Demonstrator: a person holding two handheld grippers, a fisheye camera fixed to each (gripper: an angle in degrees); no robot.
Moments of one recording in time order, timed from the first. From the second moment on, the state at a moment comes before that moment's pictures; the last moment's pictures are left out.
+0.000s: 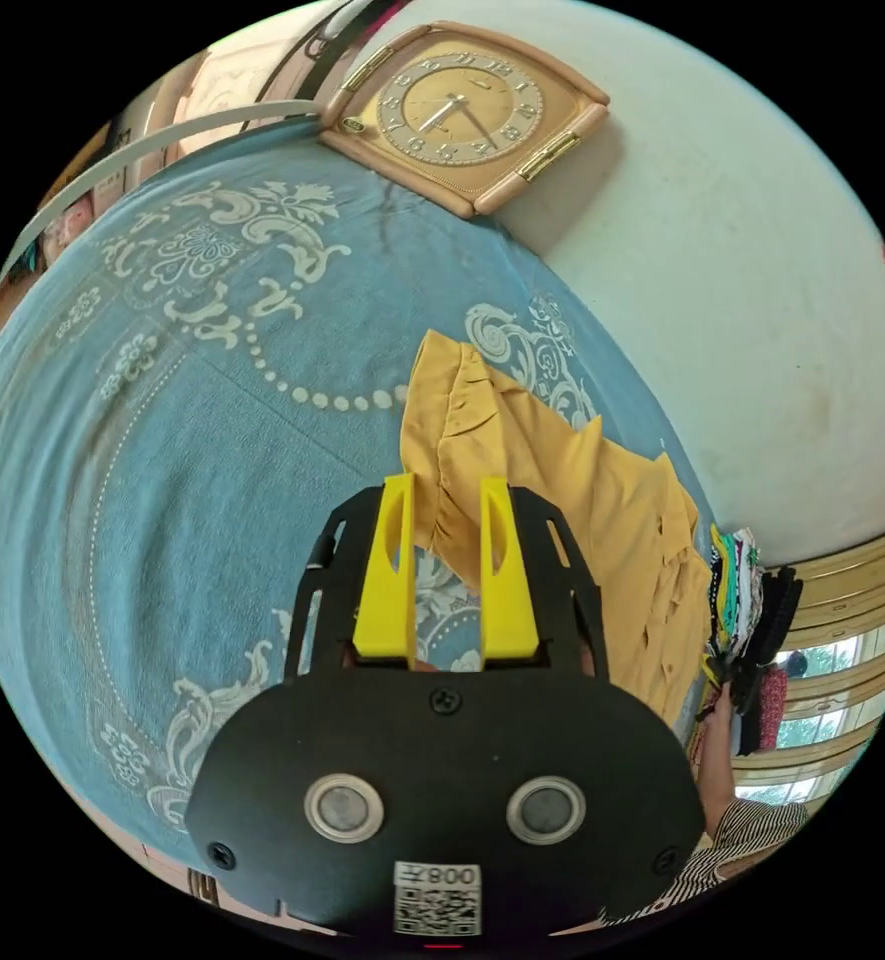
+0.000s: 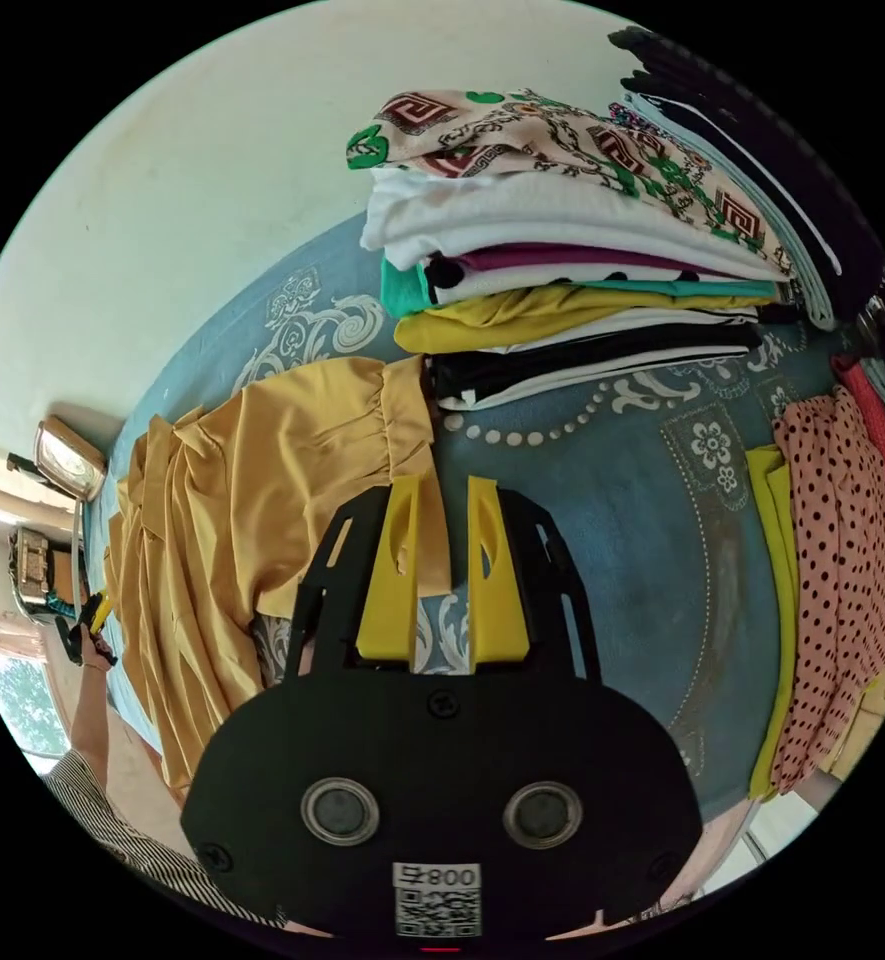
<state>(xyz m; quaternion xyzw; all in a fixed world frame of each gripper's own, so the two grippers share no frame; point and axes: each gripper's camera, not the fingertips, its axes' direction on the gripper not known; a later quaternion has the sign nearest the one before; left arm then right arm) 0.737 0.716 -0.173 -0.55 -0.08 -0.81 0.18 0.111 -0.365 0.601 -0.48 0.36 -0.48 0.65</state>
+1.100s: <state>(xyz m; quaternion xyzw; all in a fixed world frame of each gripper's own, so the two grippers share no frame) 0.743 0.599 -0.240 -0.65 -0.08 -0.73 0.19 0.123 -0.441 0.526 -0.45 0.39 -0.46 0.65</state>
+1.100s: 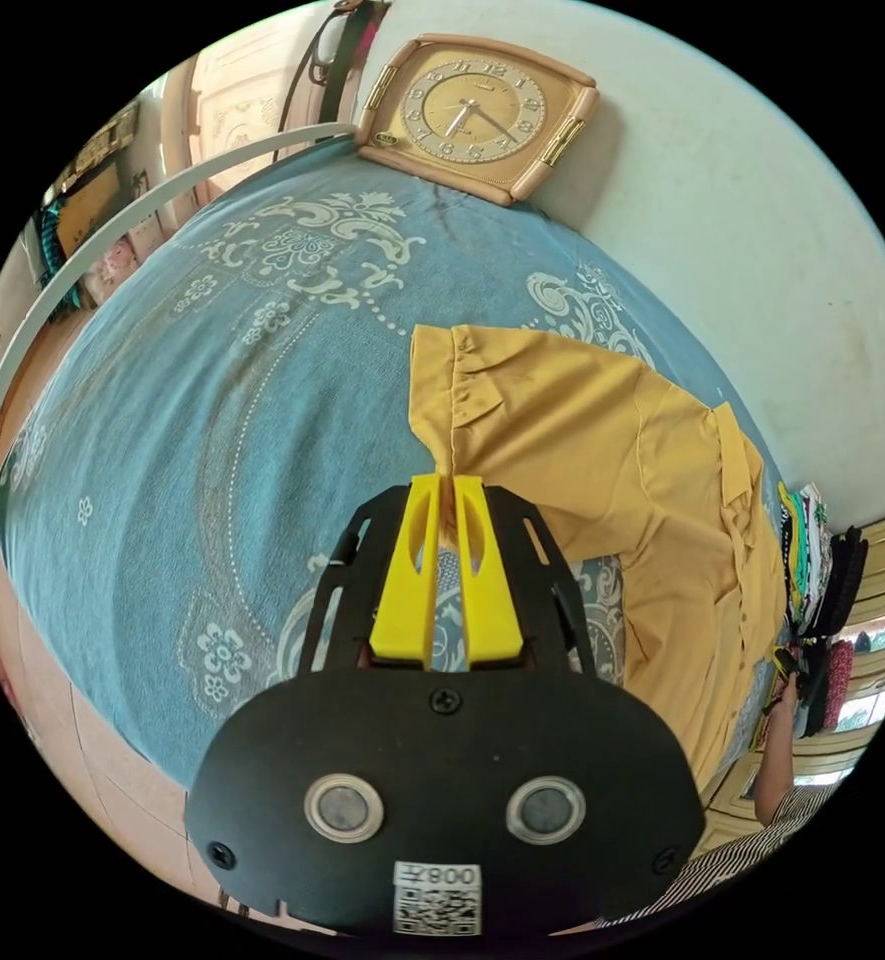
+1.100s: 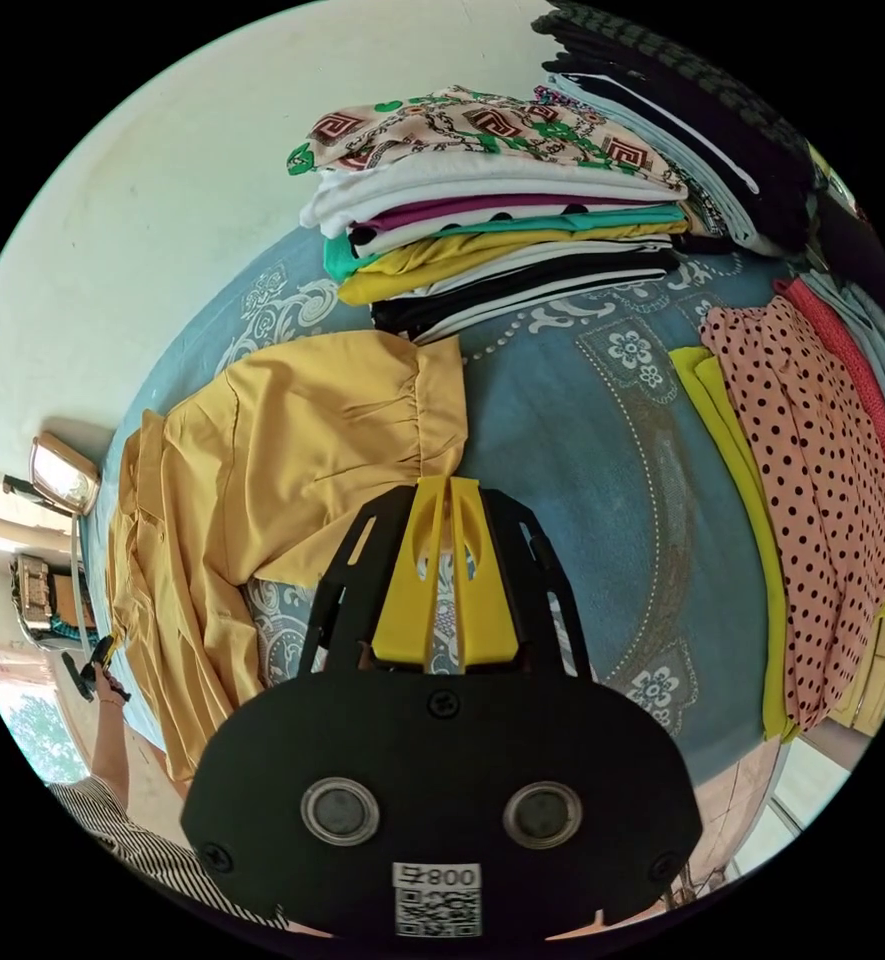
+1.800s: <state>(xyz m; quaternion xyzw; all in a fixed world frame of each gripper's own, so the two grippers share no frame) 0.691 0.617 -0.096 -0.57 0.01 -0.76 0.31 0.077 -0.171 0.637 -0.55 0.25 -0.60 0.53</state>
